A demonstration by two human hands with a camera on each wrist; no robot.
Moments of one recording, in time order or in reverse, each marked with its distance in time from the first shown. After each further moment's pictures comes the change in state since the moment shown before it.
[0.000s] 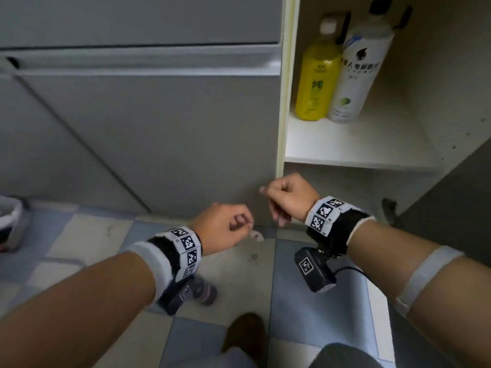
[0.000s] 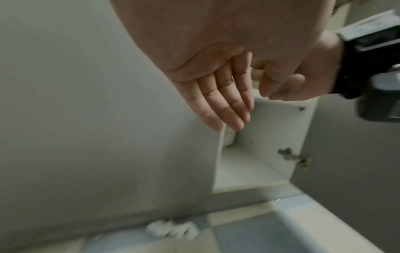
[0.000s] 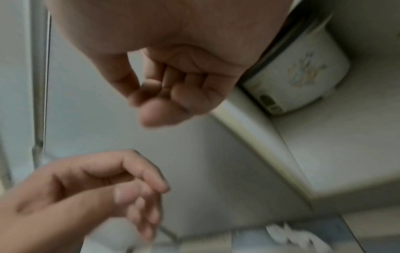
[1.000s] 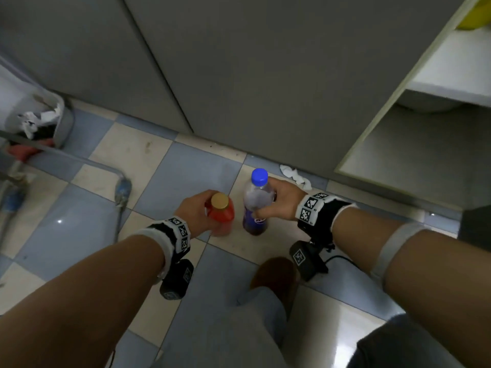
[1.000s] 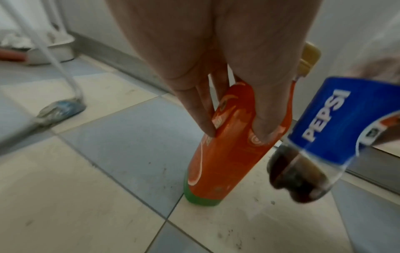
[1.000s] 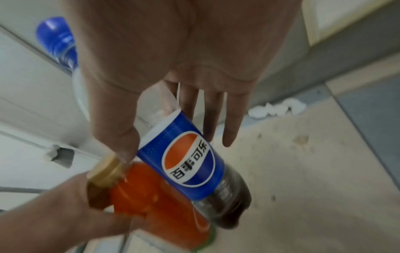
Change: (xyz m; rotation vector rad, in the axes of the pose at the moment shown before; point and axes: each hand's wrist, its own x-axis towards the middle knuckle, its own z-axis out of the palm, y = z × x) left_hand -0.120 -0.205 0.050 -0.117 0.099 -0.567; right_hand 0.037 0.087 0.185 -0.283 -0.414 0.122
